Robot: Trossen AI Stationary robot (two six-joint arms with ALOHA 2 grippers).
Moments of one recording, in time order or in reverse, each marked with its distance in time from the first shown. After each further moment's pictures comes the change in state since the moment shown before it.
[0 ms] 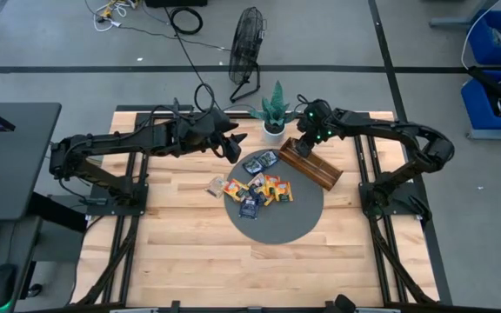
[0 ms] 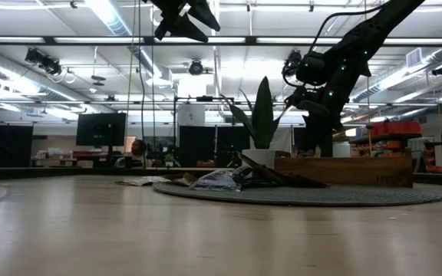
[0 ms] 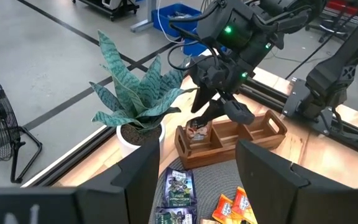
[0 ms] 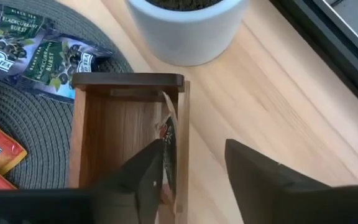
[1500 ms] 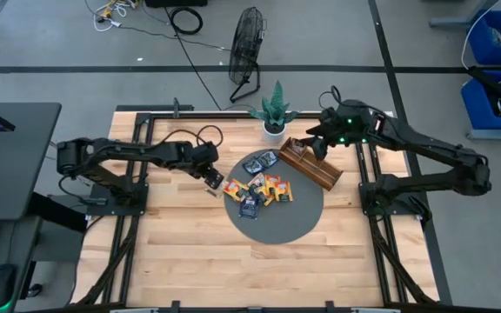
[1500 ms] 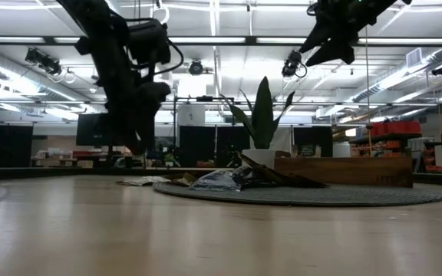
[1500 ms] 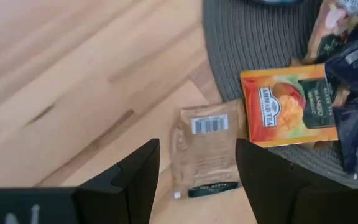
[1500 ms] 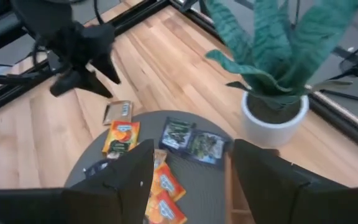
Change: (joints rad) left arm 0.079 0.085 -0.460 -0.153 0.310 -0.332; right arm 0.276 -0.472 0.125 -0.146 0.018 0.316
